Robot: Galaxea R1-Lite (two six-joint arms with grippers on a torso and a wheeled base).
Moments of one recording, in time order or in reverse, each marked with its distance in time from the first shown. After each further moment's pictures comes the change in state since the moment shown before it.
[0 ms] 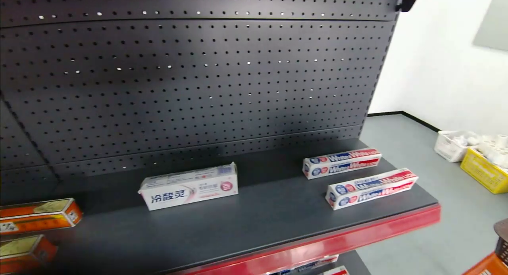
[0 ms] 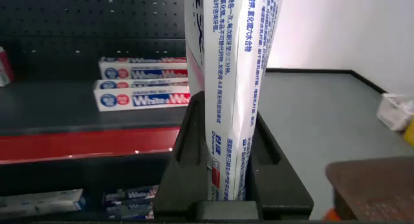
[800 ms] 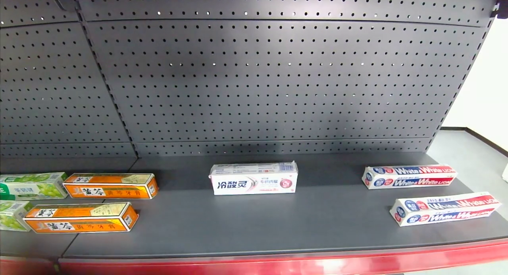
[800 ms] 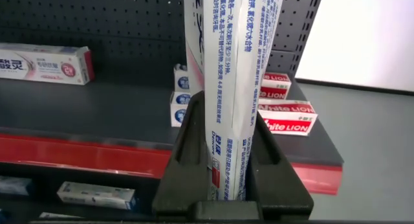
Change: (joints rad) left arm 0.000 0.000 0.000 0.000 0.000 0.000; right arm 0.019 -0.024 0.034 0.001 0.027 0.014
